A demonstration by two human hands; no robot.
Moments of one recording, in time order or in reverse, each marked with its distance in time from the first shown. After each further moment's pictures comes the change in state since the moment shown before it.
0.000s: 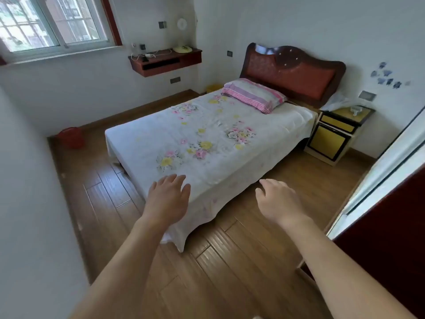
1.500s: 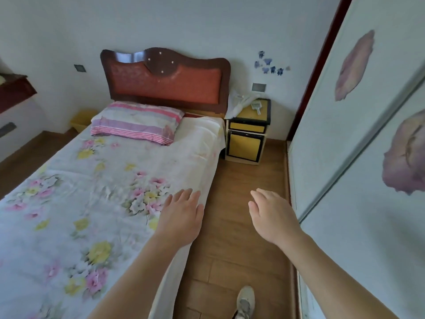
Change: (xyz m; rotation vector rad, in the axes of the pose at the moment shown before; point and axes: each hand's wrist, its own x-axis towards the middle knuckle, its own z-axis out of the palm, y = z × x) left_hand 0.608 0.340 0.154 0.107 -0.271 0.732; right_hand 0.474 0.287 -0.066 -0.016 0.141 0.473
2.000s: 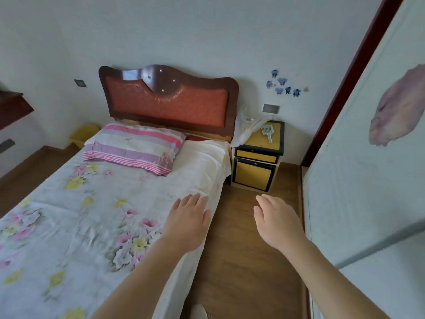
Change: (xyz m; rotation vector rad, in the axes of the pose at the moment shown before) left_hand 0.281 0.008 -0.035 0.014 -0.022 0.000; right_hand 0.282 0.071 -0.040 0.001 -0.024 0.010
